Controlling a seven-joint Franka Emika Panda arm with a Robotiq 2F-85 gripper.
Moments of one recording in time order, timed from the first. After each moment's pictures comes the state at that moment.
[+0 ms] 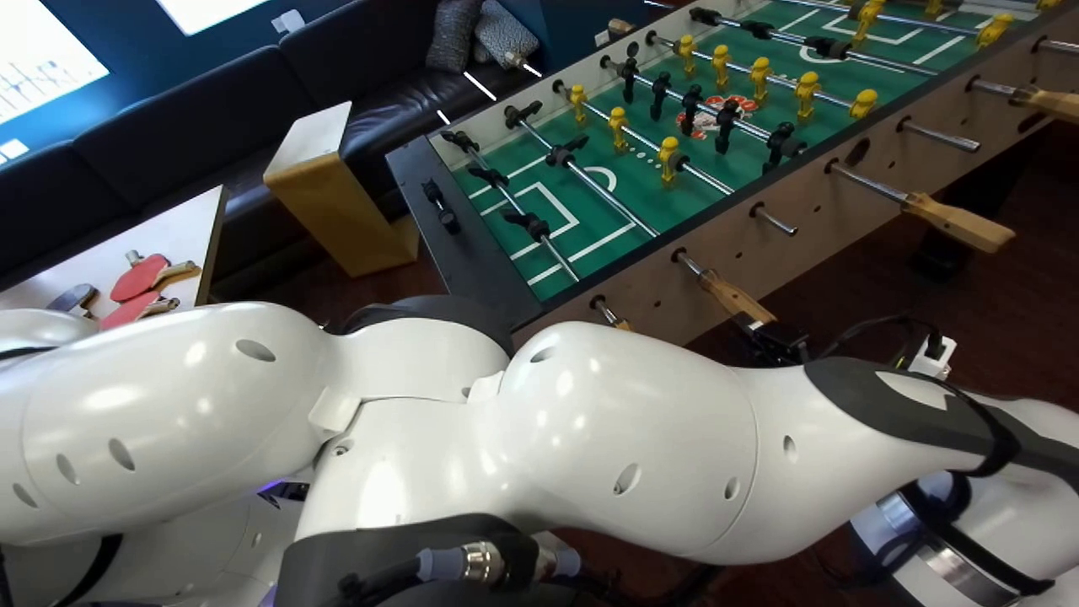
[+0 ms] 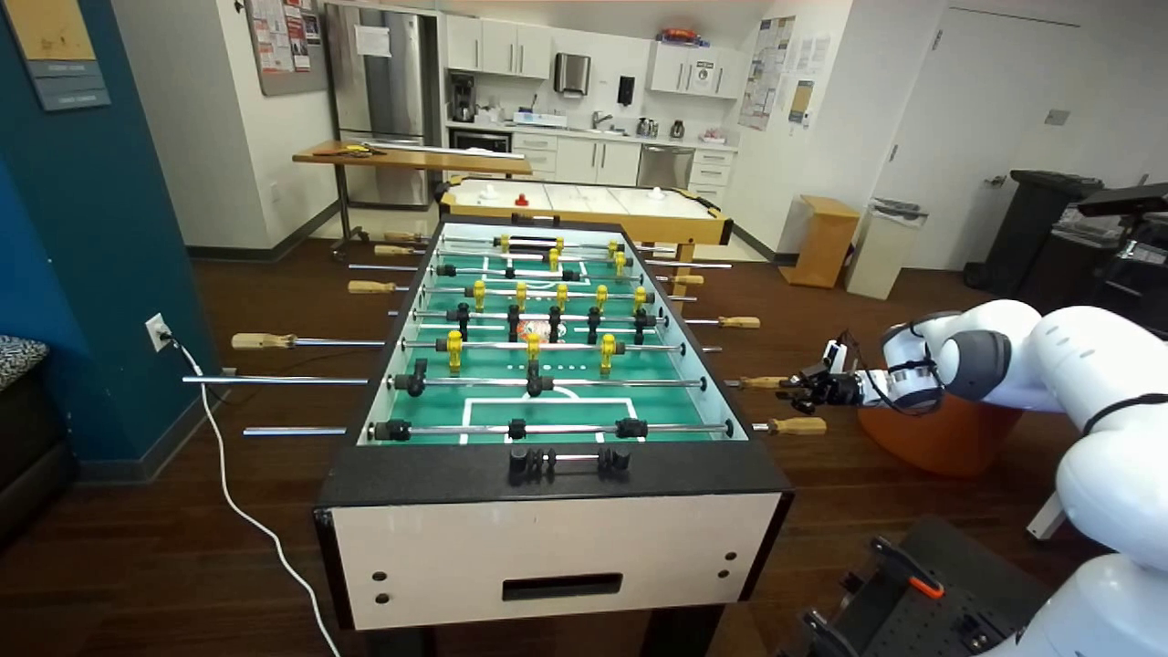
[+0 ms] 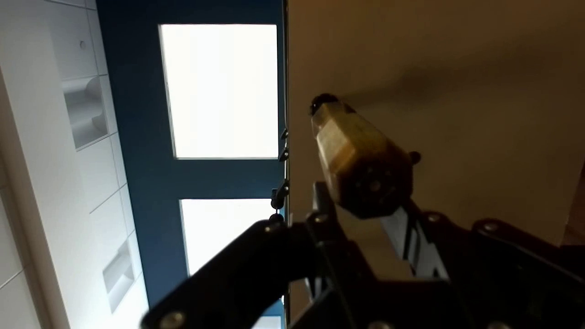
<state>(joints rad) -0.96 1.46 -0.15 -0.91 1.34 1.23 2.25</state>
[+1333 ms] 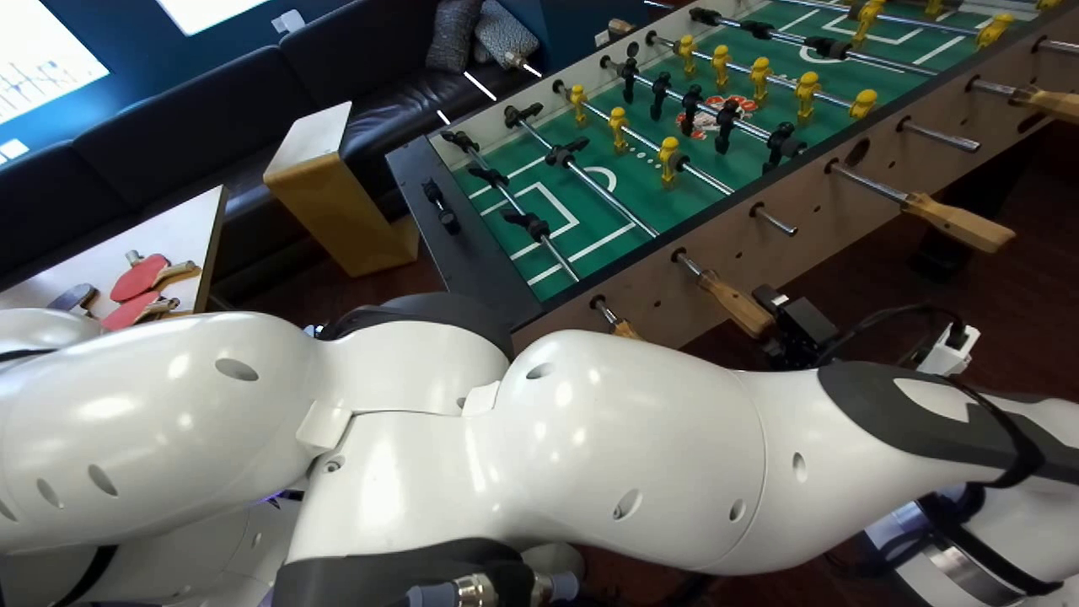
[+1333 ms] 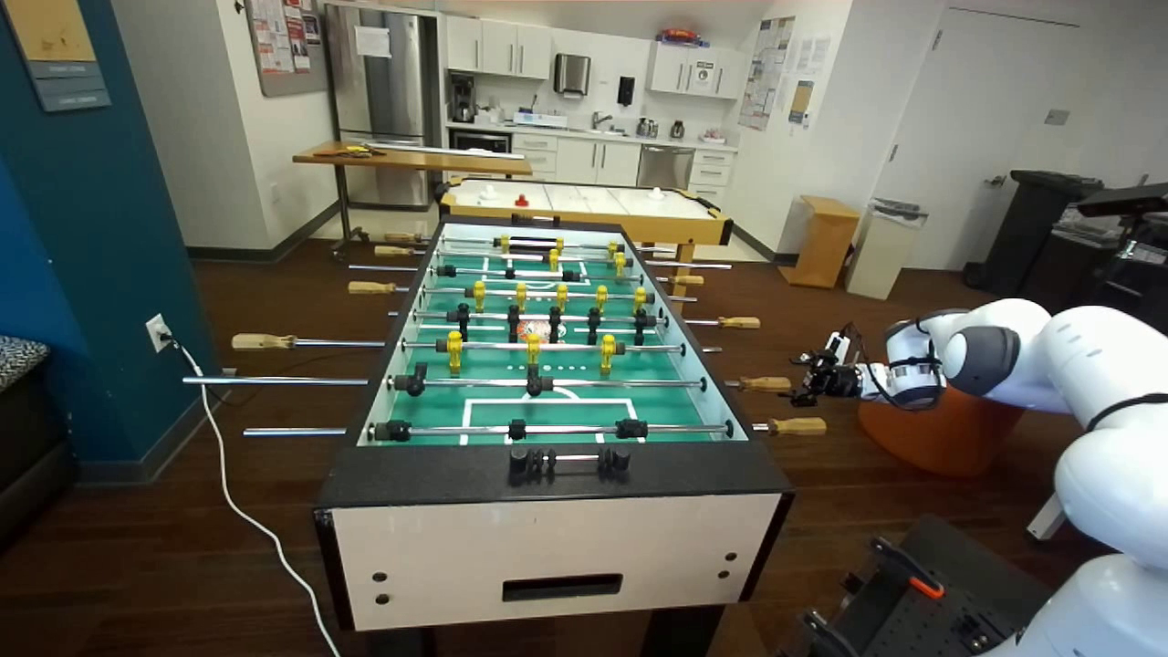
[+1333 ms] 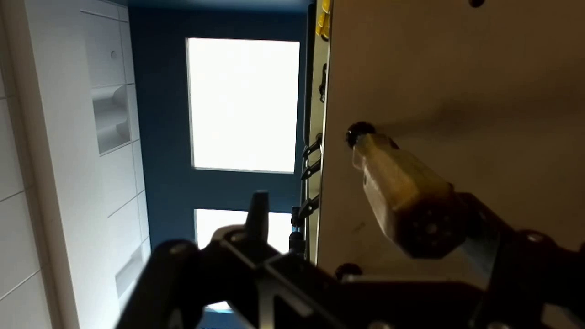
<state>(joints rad) -1.00 1.45 -0.08 -0.90 1.35 1.24 2.26</state>
